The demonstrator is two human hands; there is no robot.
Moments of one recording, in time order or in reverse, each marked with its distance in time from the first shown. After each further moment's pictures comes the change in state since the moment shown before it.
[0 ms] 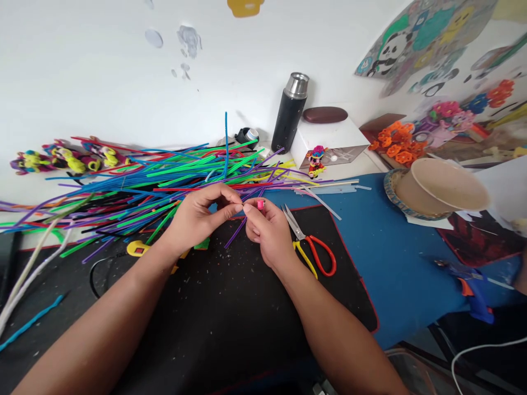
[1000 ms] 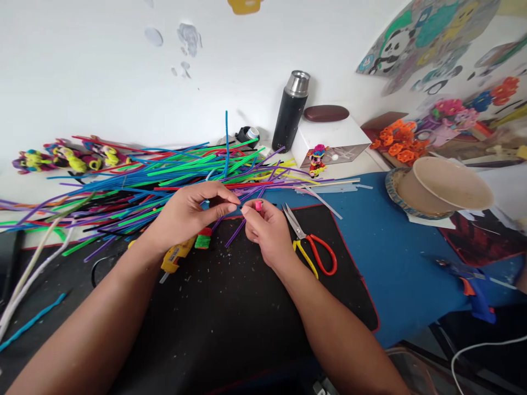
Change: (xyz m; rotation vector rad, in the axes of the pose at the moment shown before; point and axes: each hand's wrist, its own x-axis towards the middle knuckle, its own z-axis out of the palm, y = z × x) left_hand 0.002 0.006 -0.023 0.106 -0.101 -0.053; right_hand 0.000 0.001 0.001 -0.051 0.001 0.028
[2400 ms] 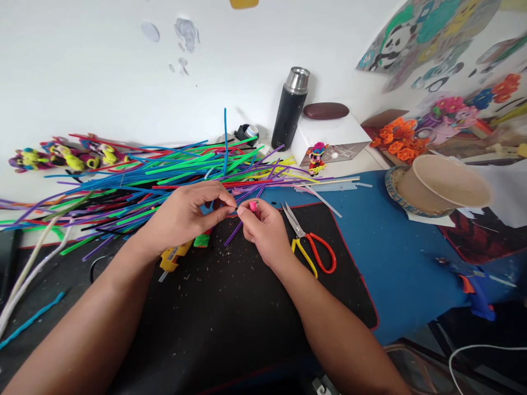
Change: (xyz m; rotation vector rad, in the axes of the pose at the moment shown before) left_hand -0.003 0.004 -0.005 0.286 -0.093 0.190; right_hand -0.001 0.002 0.001 -0.054 -0.017 0.011
